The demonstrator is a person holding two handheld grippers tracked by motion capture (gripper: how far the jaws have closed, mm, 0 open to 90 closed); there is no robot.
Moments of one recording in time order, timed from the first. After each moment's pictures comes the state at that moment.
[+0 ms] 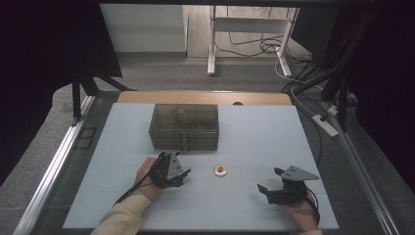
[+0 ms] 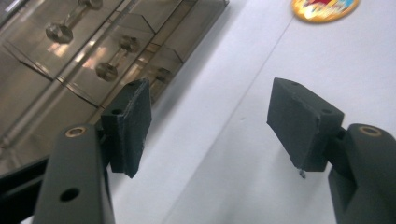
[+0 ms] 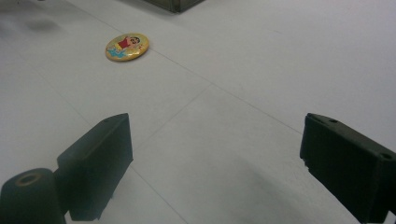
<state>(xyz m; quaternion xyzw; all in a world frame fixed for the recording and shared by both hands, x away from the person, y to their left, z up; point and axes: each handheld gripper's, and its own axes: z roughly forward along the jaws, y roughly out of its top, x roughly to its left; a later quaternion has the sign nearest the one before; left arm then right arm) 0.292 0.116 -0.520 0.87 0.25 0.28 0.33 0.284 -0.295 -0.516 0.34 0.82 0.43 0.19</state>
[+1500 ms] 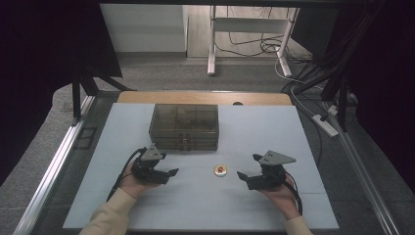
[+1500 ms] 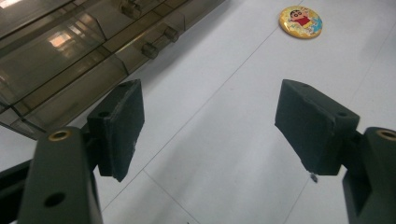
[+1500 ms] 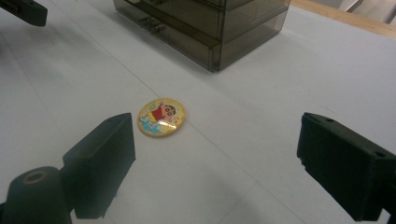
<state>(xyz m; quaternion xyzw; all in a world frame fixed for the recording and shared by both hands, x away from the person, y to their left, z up) 0.301 0.167 -0.504 0.85 0.34 0.13 0.38 0.316 -0.232 -0.493 0.29 0.83 0.45 0.18</state>
